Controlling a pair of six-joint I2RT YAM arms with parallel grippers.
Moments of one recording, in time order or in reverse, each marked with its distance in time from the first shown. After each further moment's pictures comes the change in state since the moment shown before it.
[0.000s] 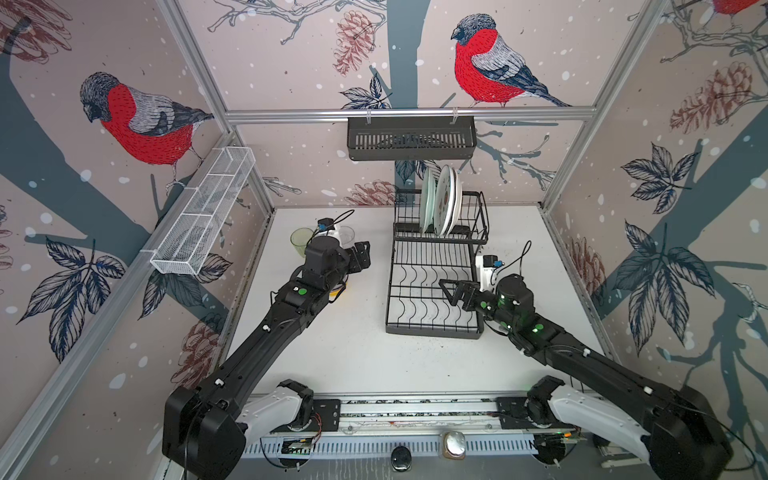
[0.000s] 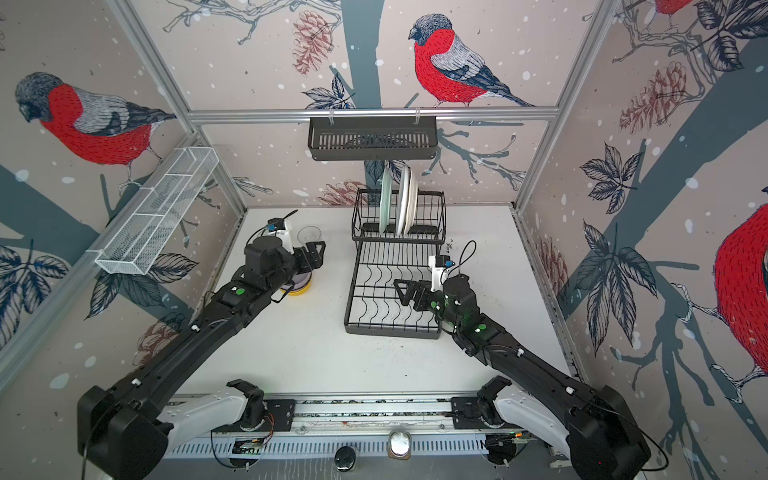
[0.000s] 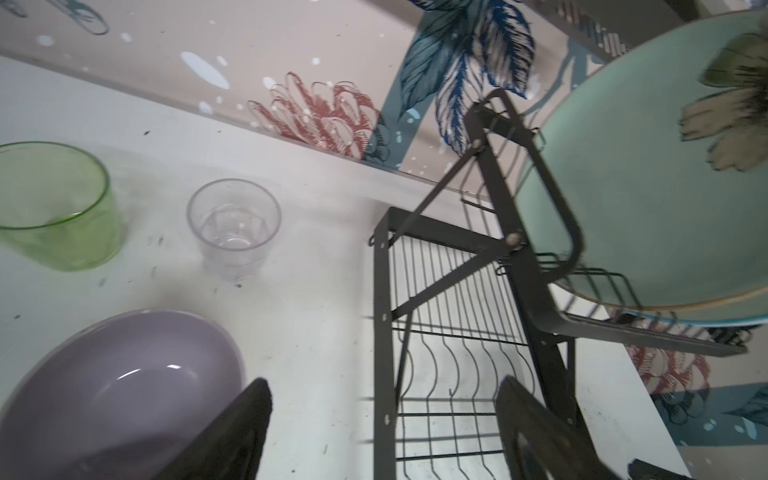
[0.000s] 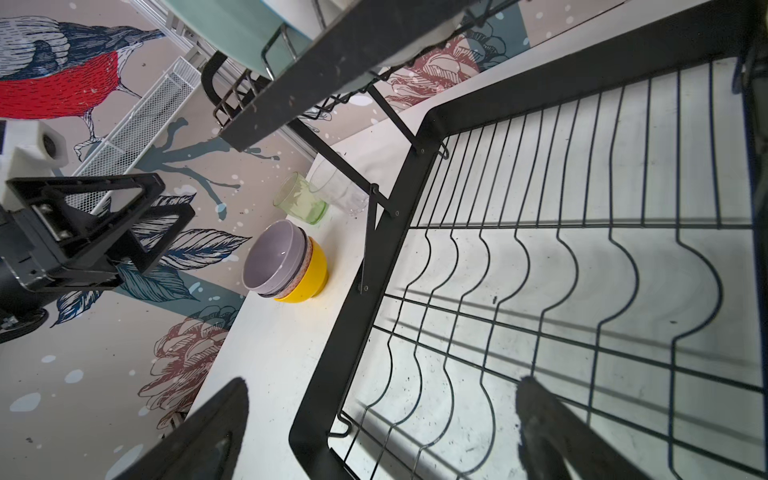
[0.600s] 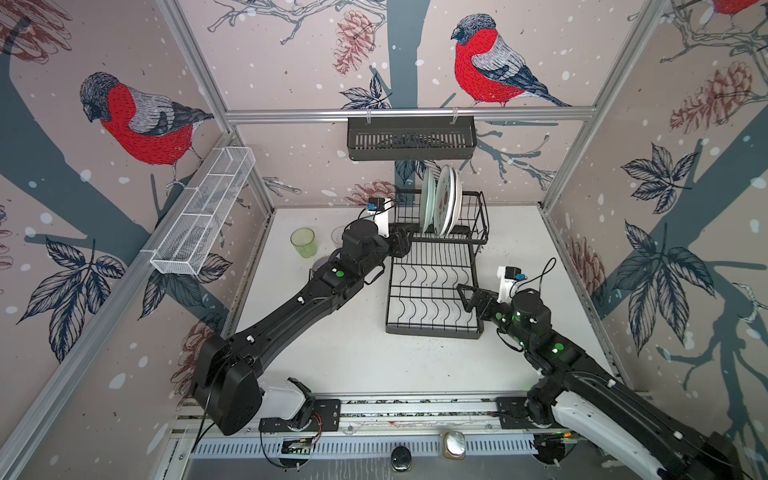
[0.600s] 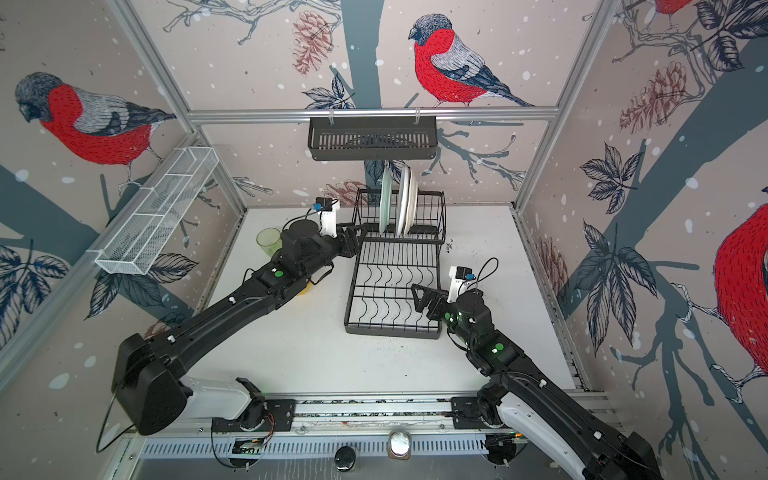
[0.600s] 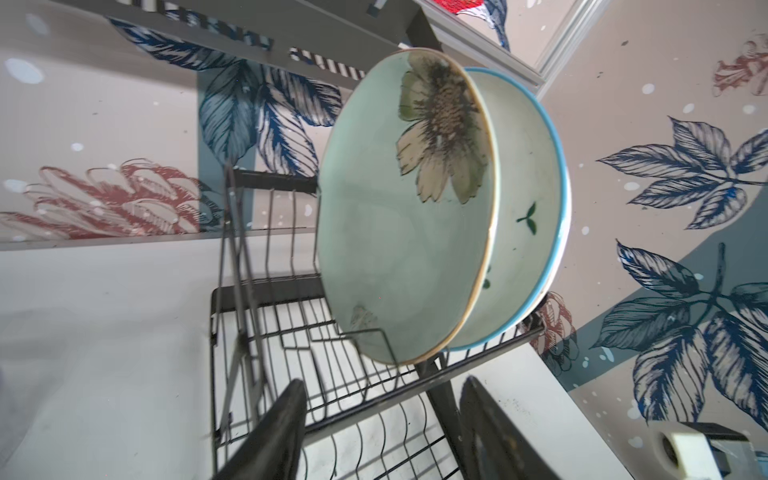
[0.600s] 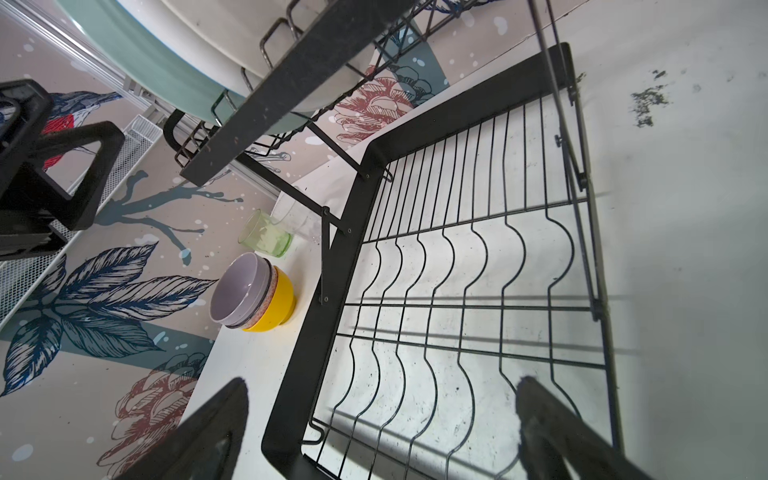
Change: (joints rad) left arm -0.203 0.259 0.215 0.259 0.087 0.104; right arm 0.000 -0.244 -0.081 -0.162 0.168 0.050
